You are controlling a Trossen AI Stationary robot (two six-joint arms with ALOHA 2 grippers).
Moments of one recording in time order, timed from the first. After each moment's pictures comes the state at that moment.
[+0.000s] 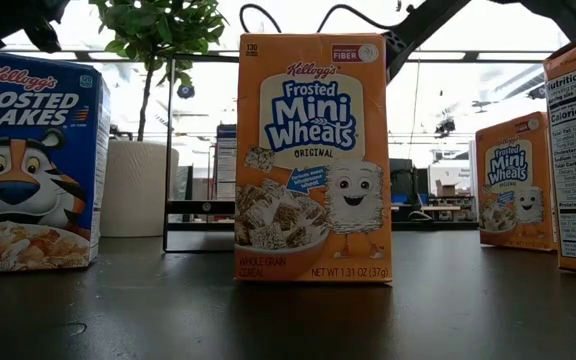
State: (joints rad) left arm -0.30 0.03 0.02 0.86 -0.46 0.51; right arm -0.33 1.99 1.37 0.04 -0.13 -0.06
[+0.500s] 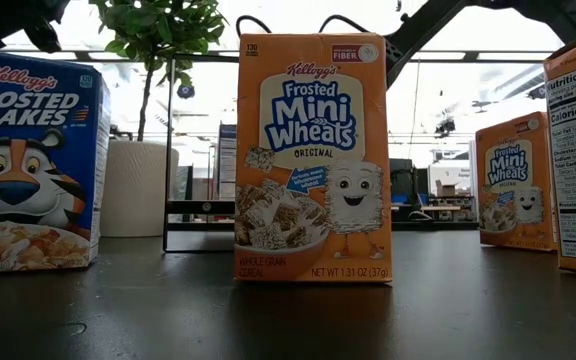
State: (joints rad) left arm -0.30 0.03 0.02 0.86 -0.46 0.51; right arm -0.33 2.03 1.37 0.06 -0.14 -0.04
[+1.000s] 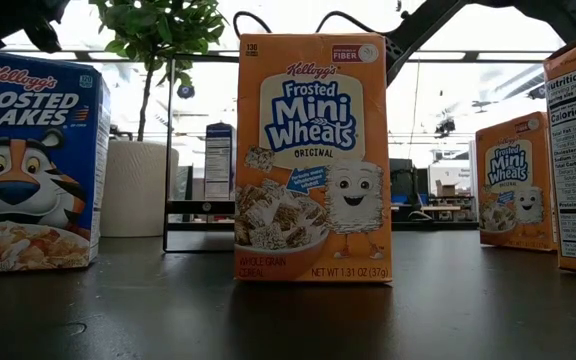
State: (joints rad) left arm -0.30 0.03 0.02 0.86 -0.46 0.51; right arm -0.31 2.03 1.37 0.06 -0.11 -0.03
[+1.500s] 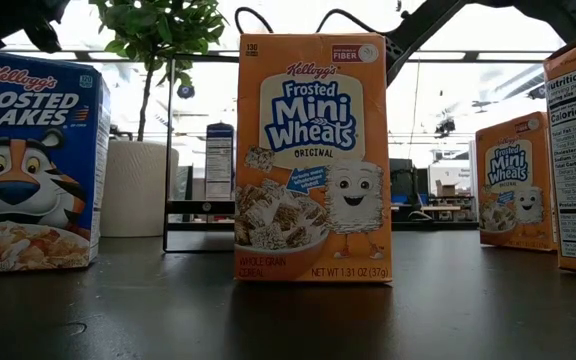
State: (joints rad) left arm -0.30 0.03 0.02 0.86 -0.46 0.51; right arm -0.31 2.03 1.37 0.10 -0.08 -0.09
